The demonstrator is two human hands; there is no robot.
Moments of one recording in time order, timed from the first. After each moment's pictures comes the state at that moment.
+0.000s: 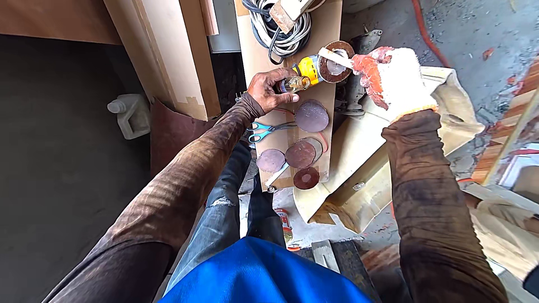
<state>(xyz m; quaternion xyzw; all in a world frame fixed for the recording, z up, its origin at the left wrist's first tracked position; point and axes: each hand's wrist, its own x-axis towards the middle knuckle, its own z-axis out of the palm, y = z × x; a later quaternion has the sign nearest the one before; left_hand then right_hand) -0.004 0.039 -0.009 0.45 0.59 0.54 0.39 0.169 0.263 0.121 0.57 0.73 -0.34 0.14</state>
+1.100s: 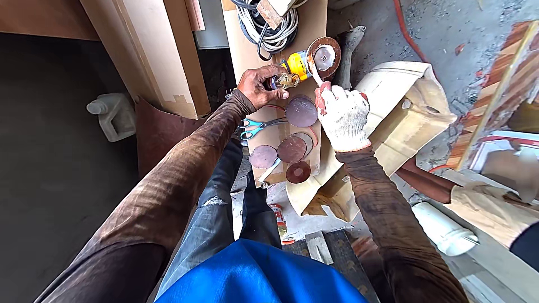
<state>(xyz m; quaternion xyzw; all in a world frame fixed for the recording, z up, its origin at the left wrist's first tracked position) -0.004 0.038 -0.009 0.46 0.59 0.53 0.40 0.208 0.158 0.106 0.30 0.95 0.01 0.07</state>
